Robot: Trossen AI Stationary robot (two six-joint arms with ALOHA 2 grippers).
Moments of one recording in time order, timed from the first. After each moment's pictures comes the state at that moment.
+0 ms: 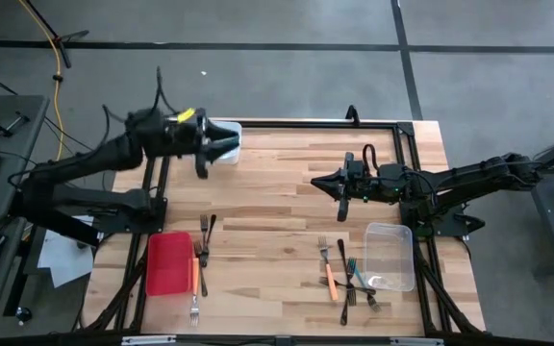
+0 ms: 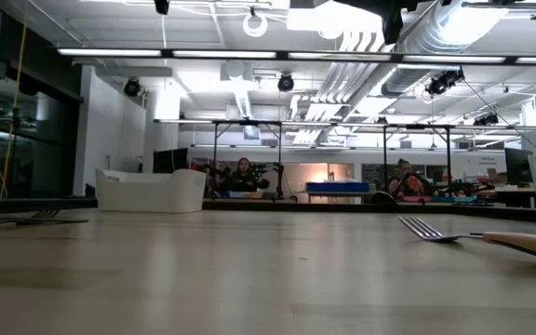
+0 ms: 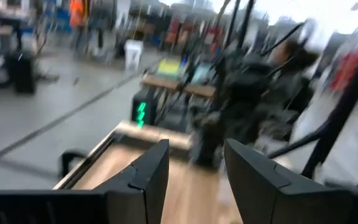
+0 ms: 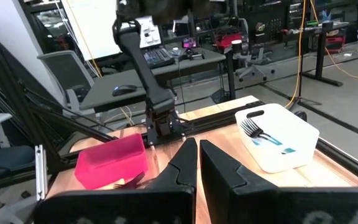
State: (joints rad) left arm 0.29 0.91 0.93 -0.02 0.14 -0.17; right arm 0.12 1.05 0.70 0.31 0.28 0.20
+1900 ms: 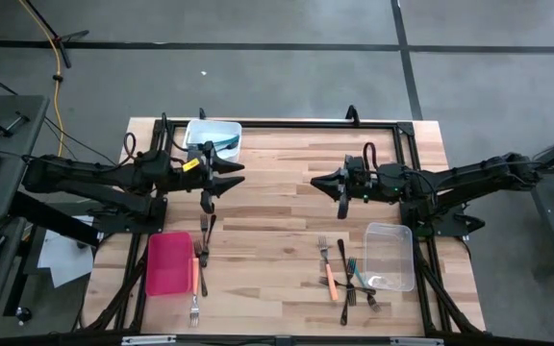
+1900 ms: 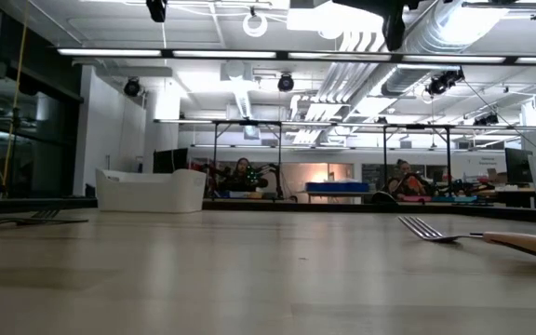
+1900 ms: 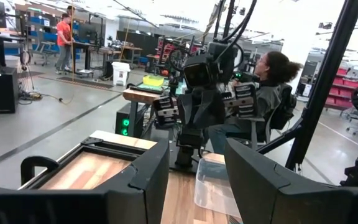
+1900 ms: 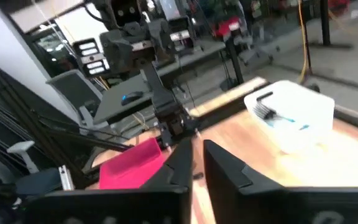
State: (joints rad) left arm -0.03 0.89 0.67 0.32 -0.14 -0.15; right arm 0.12 1.05 0.73 0.25 0.28 0.43
